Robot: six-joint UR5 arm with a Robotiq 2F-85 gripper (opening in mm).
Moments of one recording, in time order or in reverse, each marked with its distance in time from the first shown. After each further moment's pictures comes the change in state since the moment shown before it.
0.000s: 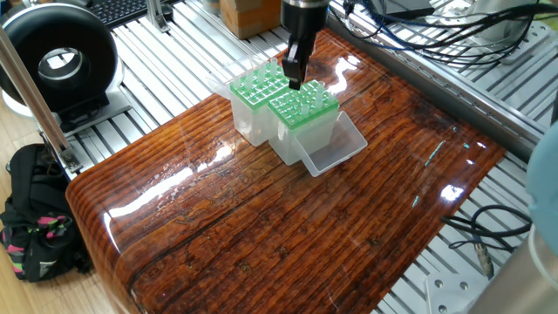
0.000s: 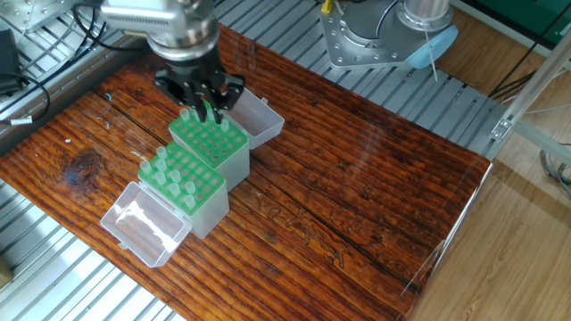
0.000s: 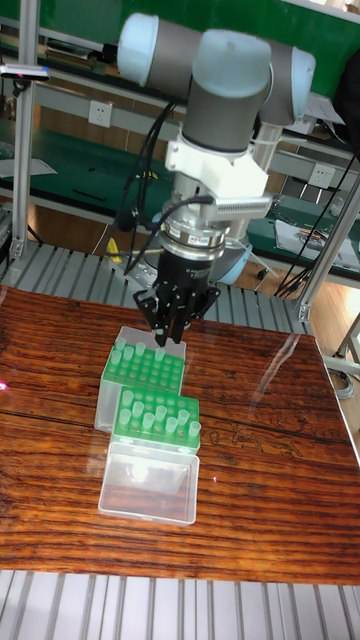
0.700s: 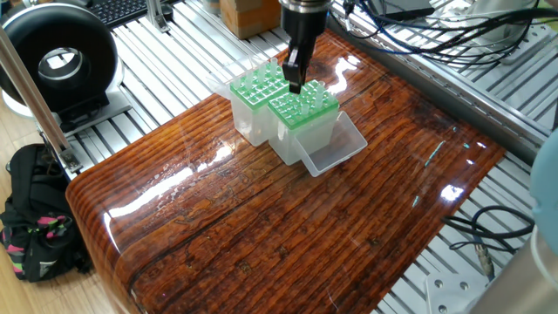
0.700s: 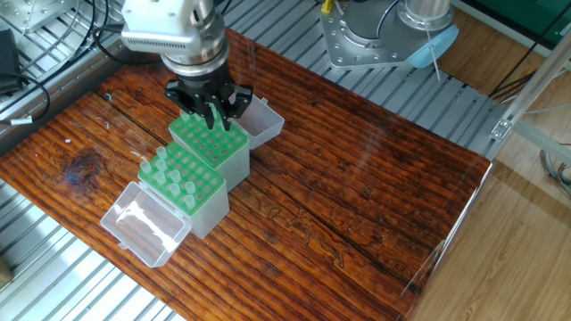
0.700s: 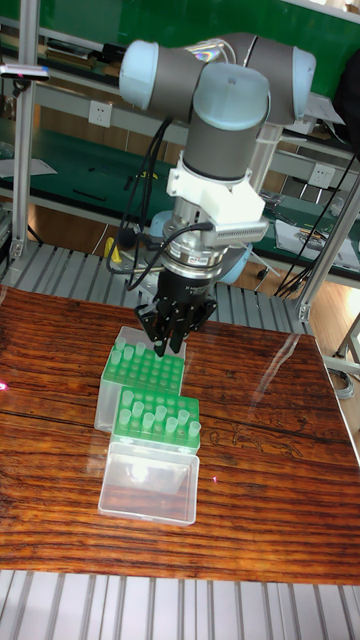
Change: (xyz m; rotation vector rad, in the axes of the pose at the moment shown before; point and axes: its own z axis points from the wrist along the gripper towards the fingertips) arm 0.010 0.004 0.027 0.004 0.042 -0.014
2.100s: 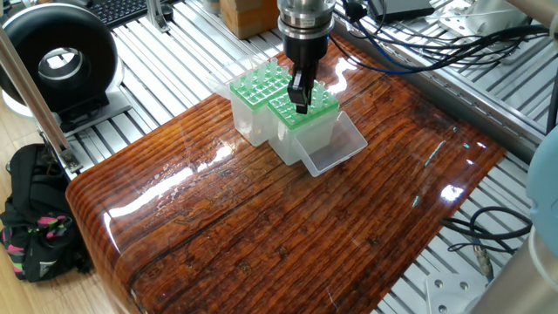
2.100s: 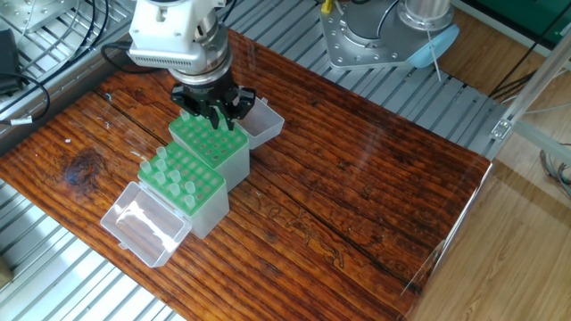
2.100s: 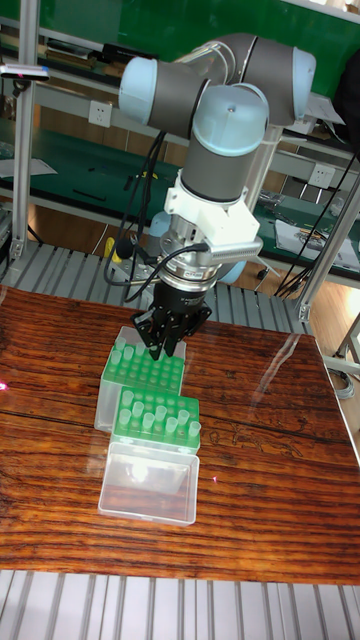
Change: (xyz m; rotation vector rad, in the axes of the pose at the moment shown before) arm 0.010 -0.001 0.018 -0.001 0.045 -0.005
